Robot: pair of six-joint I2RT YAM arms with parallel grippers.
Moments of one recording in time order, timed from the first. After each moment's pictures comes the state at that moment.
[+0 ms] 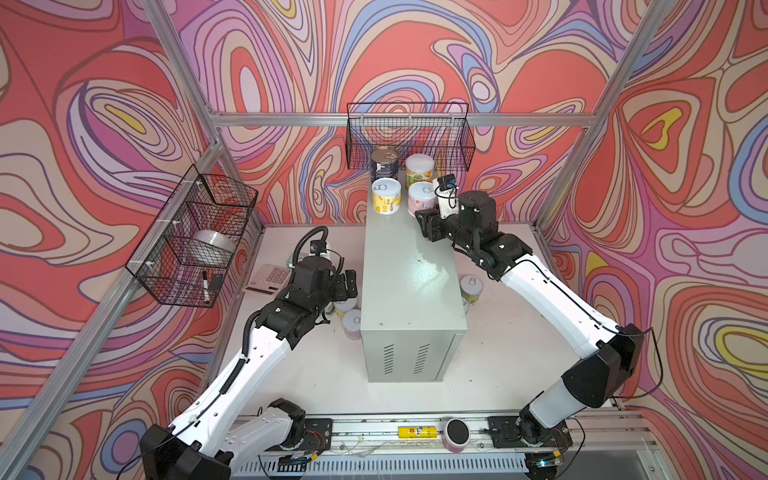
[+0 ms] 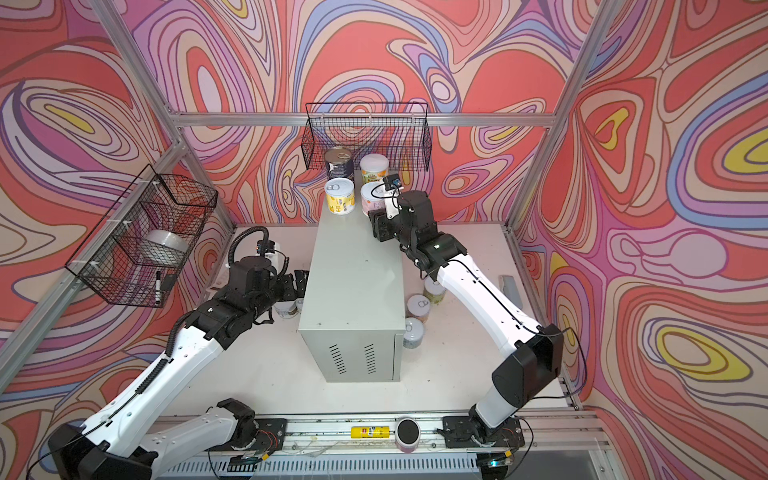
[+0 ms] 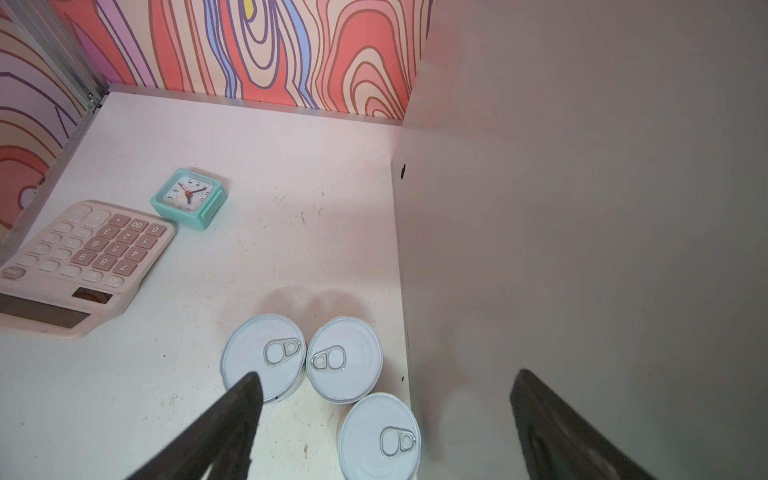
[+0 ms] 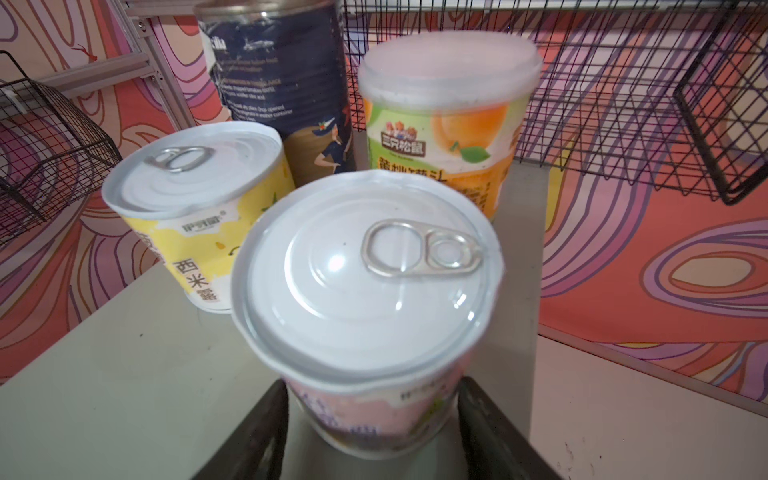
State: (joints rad) left arm -0.43 1.06 1.00 -0.51 -0.20 -0.40; right arm 0.54 1.61 1.66 -0.33 0.06 0.08
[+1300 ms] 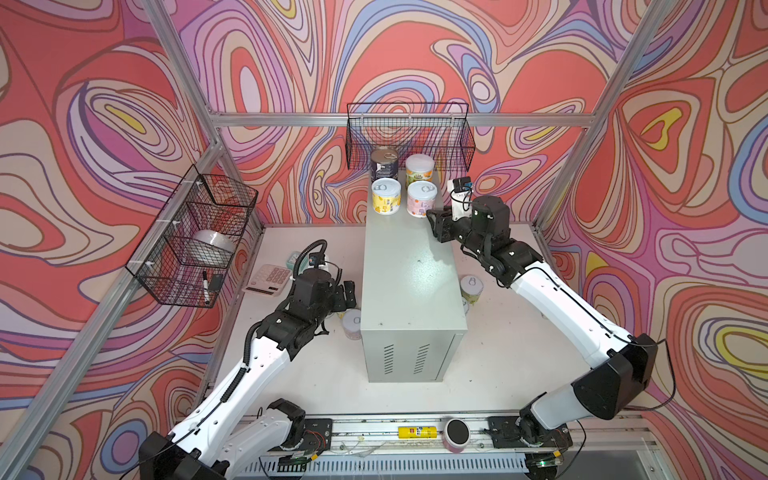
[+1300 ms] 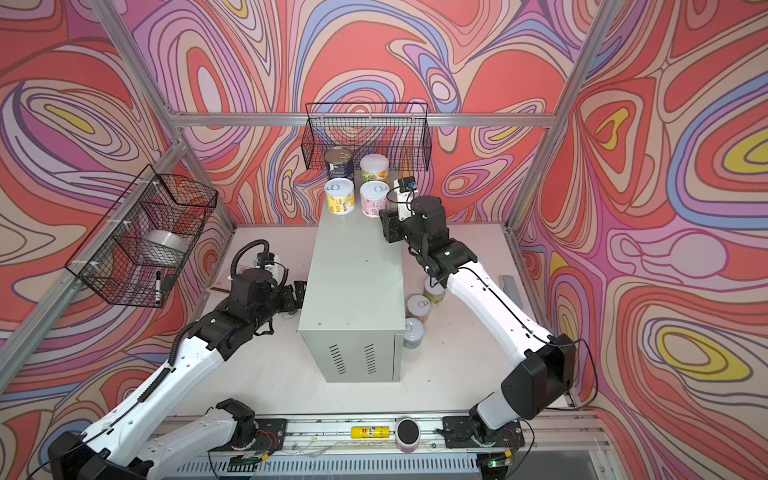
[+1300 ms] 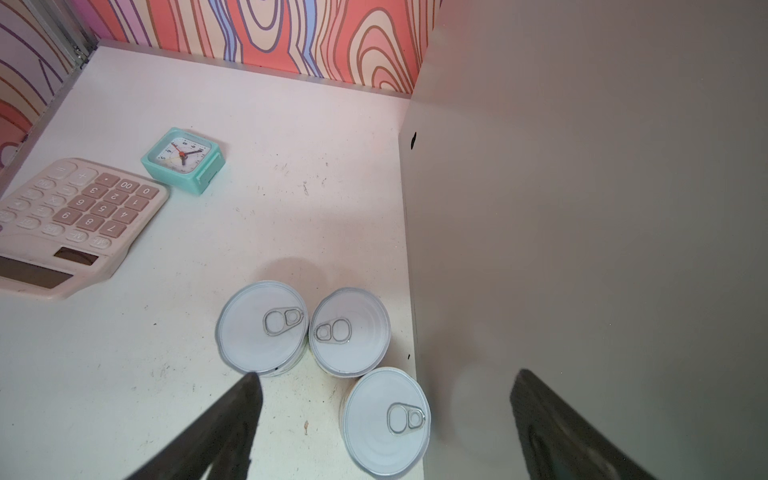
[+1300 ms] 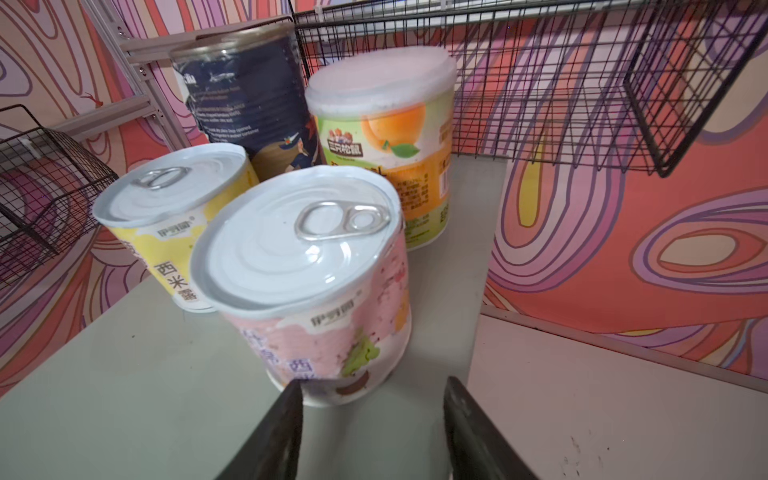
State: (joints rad) left arm -0.43 1.00 0.88 -0.47 -0.19 -0.43; right arm 0.49 1.53 1.54 -0.23 0.02 0.15
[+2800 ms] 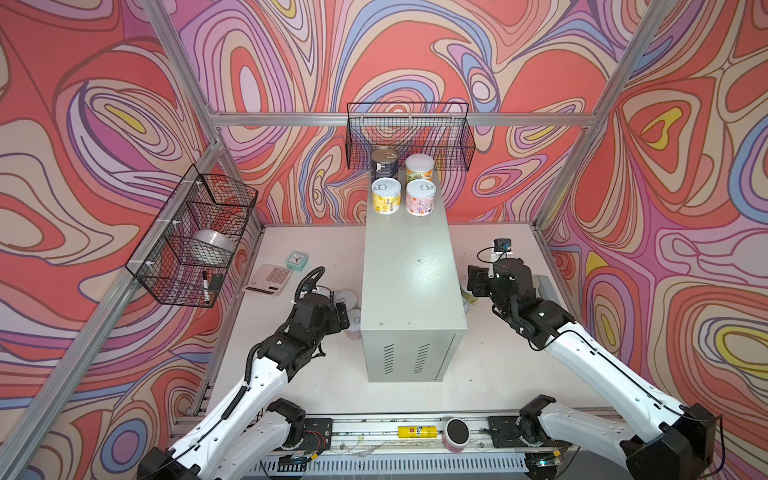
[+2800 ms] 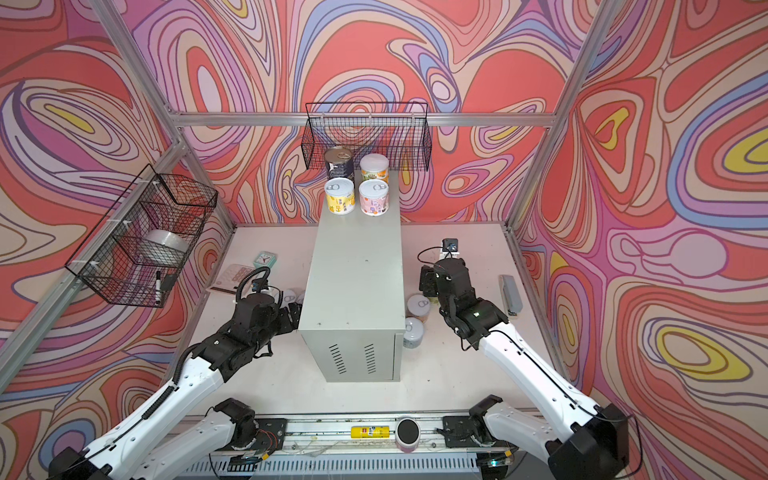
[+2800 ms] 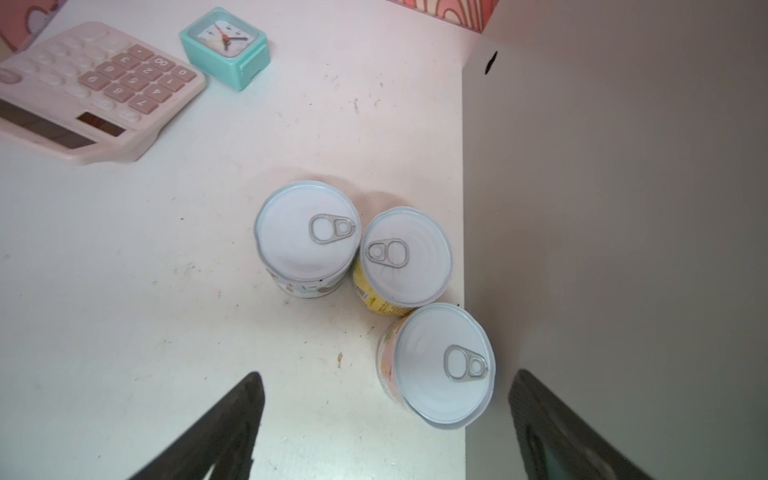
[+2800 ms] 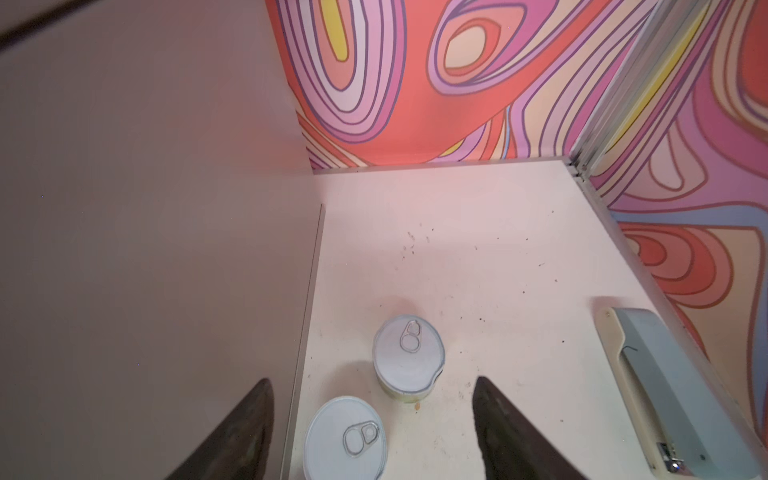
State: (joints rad) left arm -0.43 0.85 0.62 -0.47 -0.28 -0.57; right arm 0.48 1.09 0.93 -0.34 0.38 0.31
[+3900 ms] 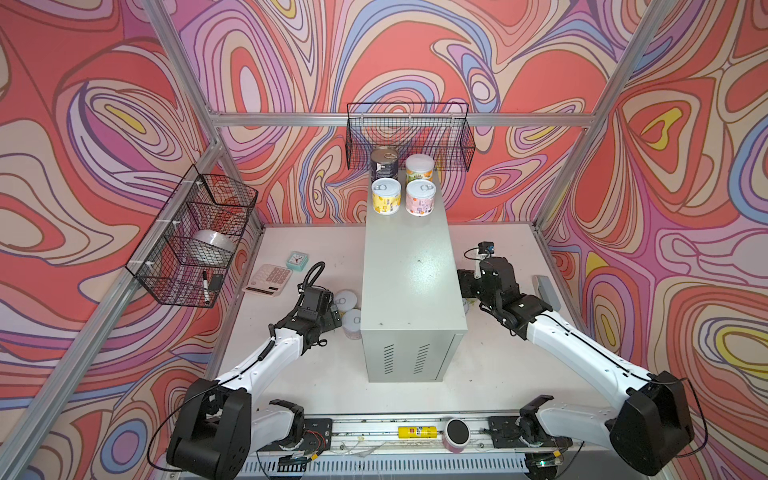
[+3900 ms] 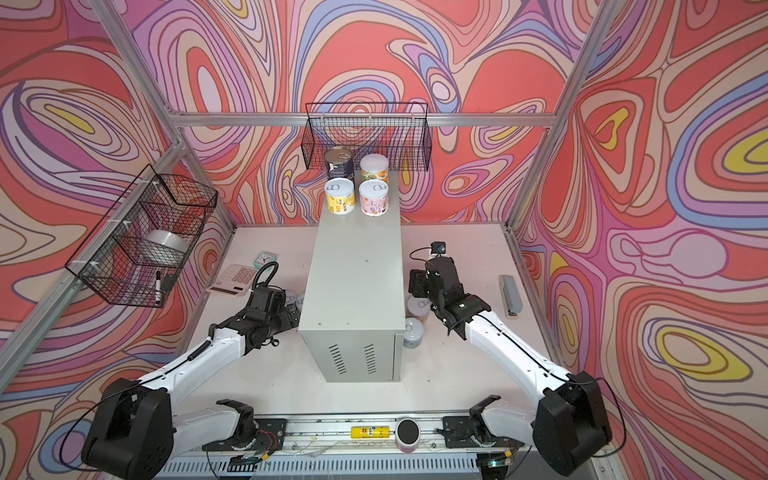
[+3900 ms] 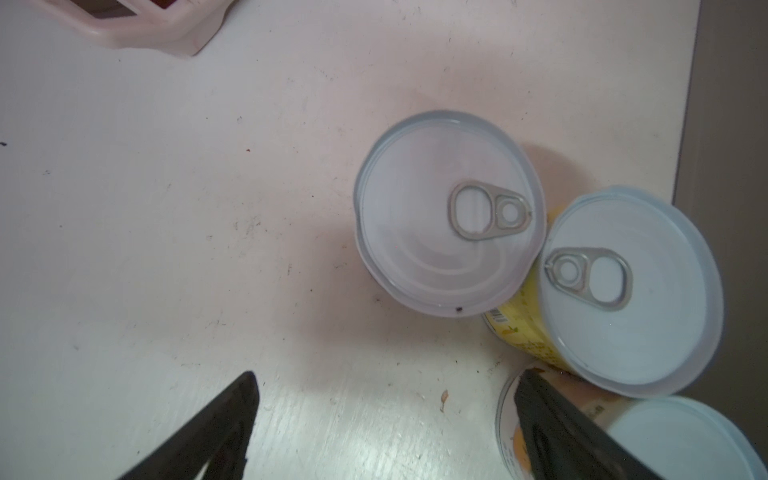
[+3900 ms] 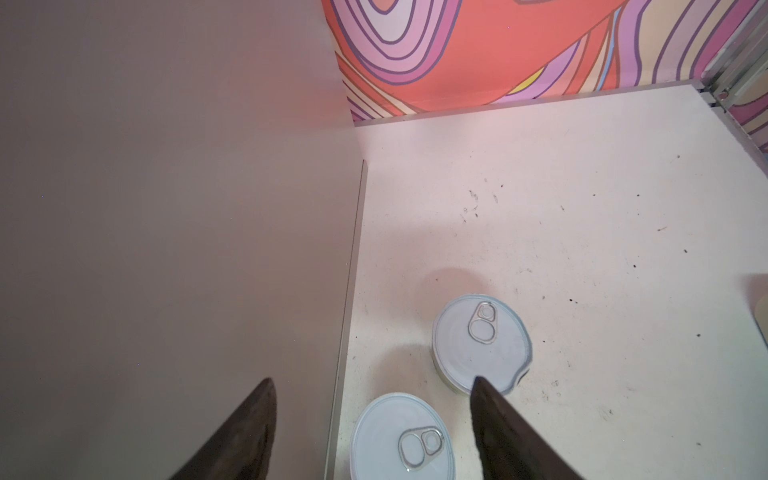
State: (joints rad) left arm -0.26 1.23 0.62 -0.36 -0.28 -0.56; right arm 0.44 1.23 0.89 -0.21 0.21 0.36
